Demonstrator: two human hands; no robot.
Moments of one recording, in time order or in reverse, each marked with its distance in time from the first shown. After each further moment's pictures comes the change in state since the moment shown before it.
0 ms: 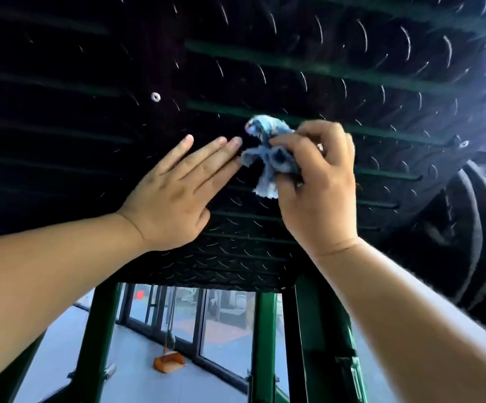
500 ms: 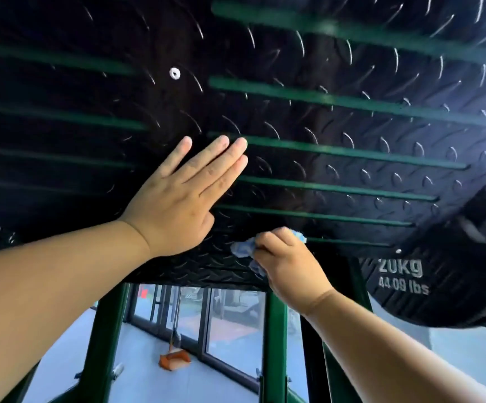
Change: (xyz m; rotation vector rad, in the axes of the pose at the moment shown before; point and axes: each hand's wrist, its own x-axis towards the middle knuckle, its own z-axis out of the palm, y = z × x) left_hand -0.023 -0.006 0.026 0.006 0.012 -0.016; right_hand -0.125 0.031 0.073 -0.066 -0.516 -0.271
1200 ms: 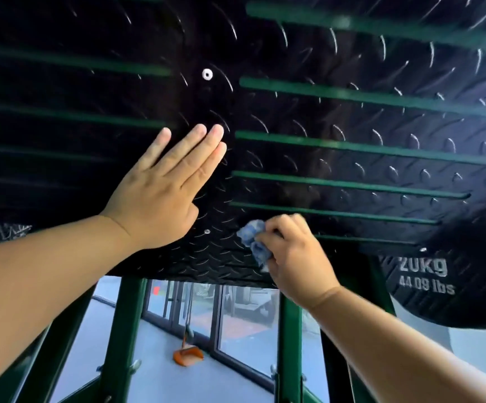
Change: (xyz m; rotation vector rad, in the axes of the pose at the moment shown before) left_hand -0.028 -0.040 -0.005 0.074 -0.015 -0.042; right_hand 0.032 -0.034 -0.015 0.127 0.080 0.181
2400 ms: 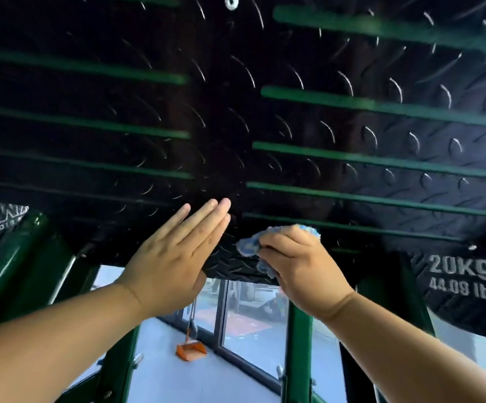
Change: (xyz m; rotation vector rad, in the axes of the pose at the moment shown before) left_hand -0.088 0.061 0.049 -0.158 -0.238 -0.004; right_hand -0.028 0.021 0.052 -0.020 -0.105 -0.265
